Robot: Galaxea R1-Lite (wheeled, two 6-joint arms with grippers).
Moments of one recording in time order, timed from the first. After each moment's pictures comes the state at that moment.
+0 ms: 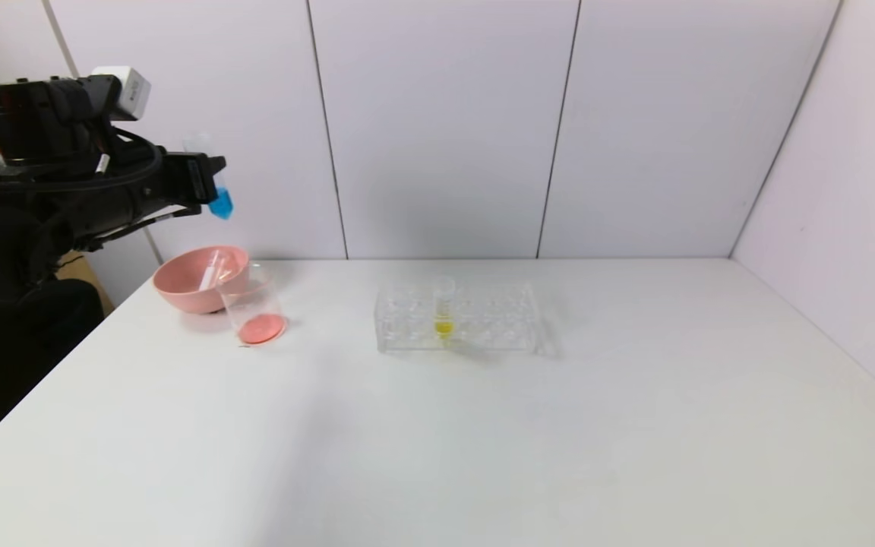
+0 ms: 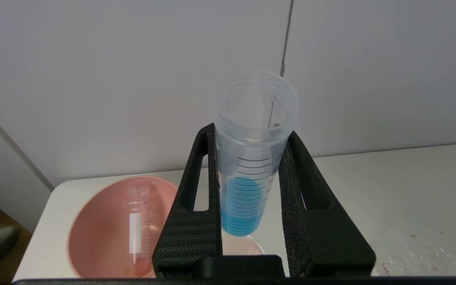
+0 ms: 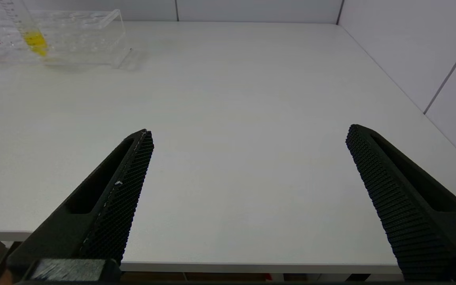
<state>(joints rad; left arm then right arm) -0.02 1.75 -1.18 -0.59 -0.10 -0.01 0.00 0.00 0.00 0.01 0.00 0.00</state>
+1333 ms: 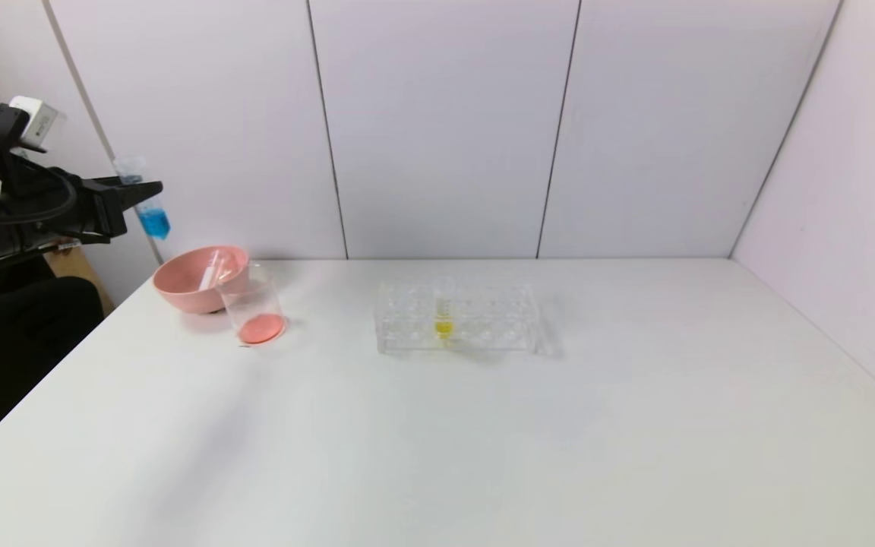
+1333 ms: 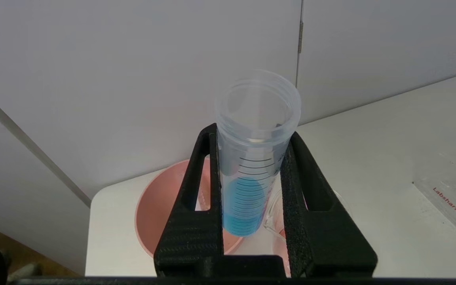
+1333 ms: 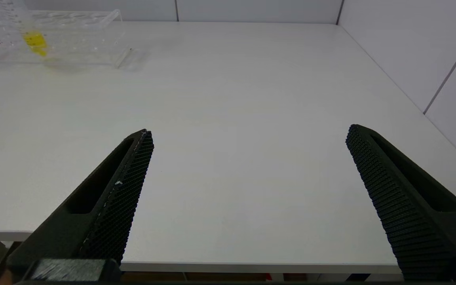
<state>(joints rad) 0.30 1.77 -1.12 -0.64 -0.61 0.16 0.00 0.00 0.00 0.01 0.00 0.00</state>
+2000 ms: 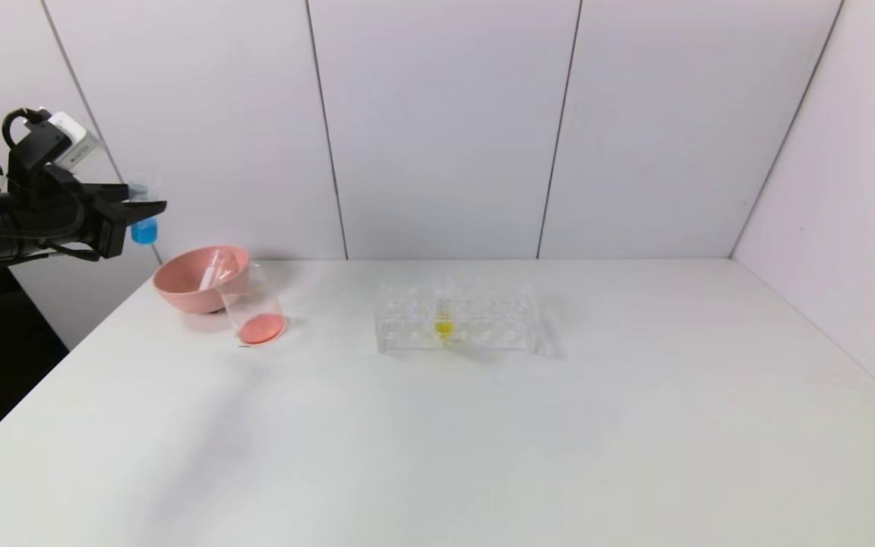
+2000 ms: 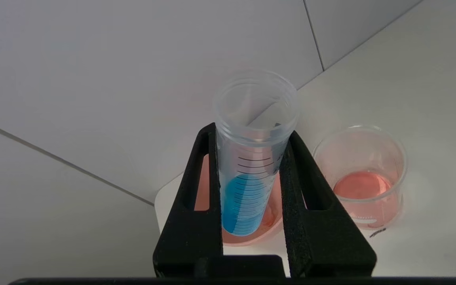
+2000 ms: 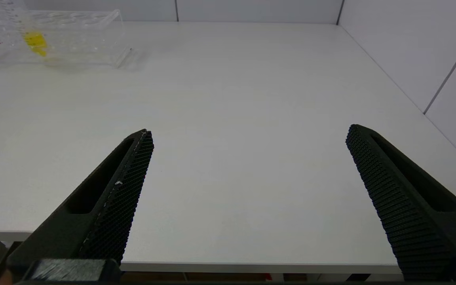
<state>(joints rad) 0.30 1.77 -1.18 -0.43 -0.61 0.61 0.00 0.00 0.00 0.01 0.00 0.00</state>
